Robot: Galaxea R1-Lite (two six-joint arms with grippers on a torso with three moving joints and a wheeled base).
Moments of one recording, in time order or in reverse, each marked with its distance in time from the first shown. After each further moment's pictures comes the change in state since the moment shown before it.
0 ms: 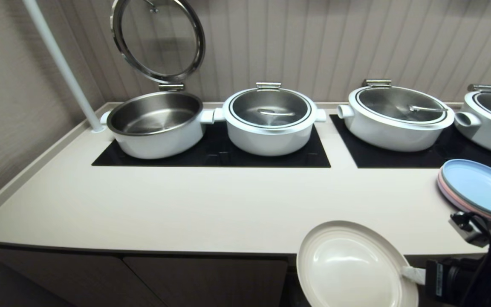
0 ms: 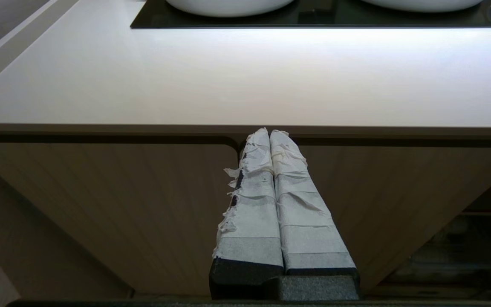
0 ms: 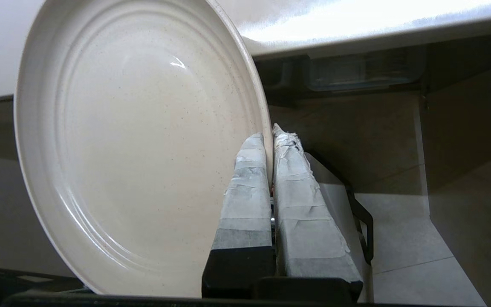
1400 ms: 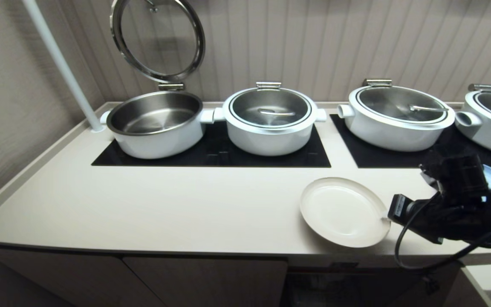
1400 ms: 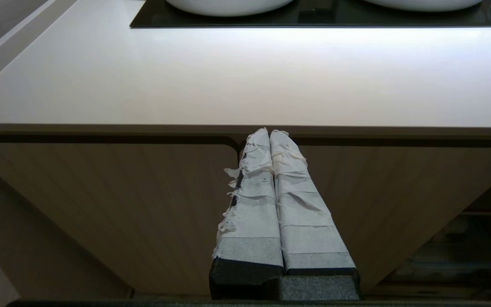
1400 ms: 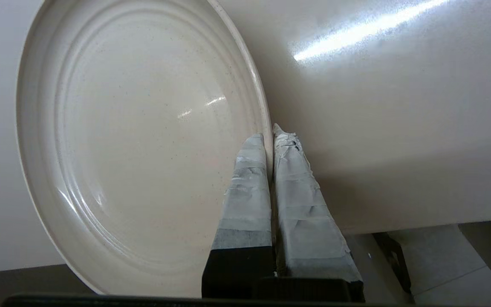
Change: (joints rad) left arm 0.000 0.000 0.000 0.000 0.000 0.000; right arm -0.182 0.365 -0.393 0.041 0.004 0.074
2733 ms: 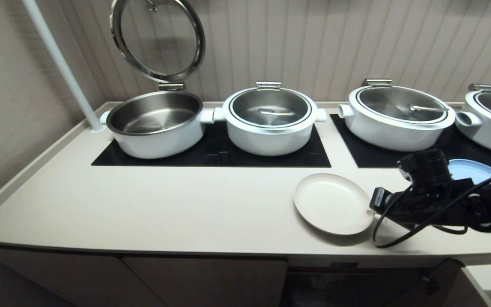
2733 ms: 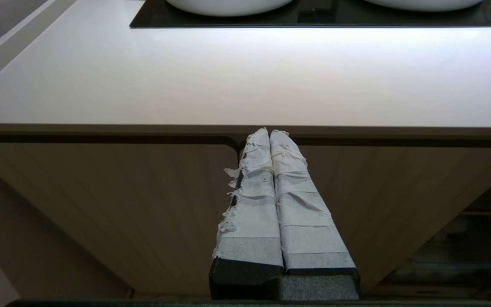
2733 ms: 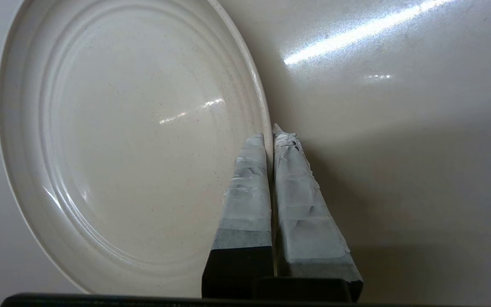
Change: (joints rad) left arm 0.000 0.000 0.000 0.000 0.000 0.000; right arm -0.003 0.178 -0.140 -0.014 -0.003 0.000
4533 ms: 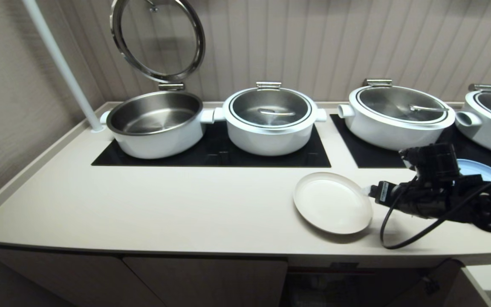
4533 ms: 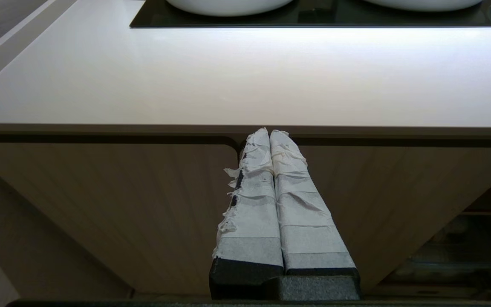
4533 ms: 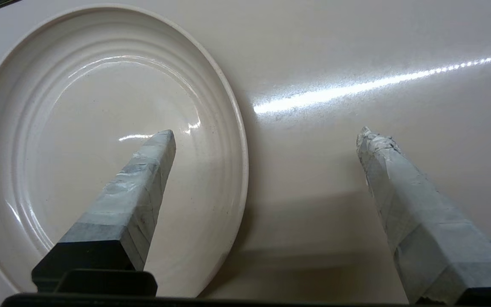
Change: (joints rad) left arm 0.000 0.000 0.000 0.000 0.000 0.000; right arm -0.003 -0.038 0.013 -0.082 -0.129 -0.209
